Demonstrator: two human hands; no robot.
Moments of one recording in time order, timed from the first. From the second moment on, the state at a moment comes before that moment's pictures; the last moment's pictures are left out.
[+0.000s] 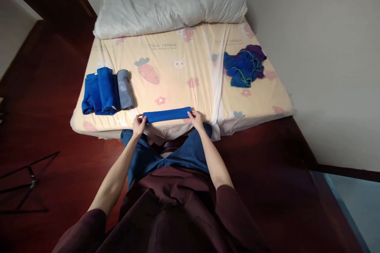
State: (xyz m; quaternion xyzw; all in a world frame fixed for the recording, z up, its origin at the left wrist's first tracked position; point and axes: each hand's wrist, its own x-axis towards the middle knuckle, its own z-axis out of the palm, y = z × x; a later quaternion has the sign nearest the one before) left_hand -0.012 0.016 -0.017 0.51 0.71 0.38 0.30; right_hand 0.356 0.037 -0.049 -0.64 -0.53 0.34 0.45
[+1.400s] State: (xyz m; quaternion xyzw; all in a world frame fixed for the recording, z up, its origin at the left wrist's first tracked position) left_hand 0.001 -0.011 -0.017 0.74 0.63 0.18 0.14; right_hand 0.334 0.003 -0.031 -0.62 -0.75 0.10 0.21
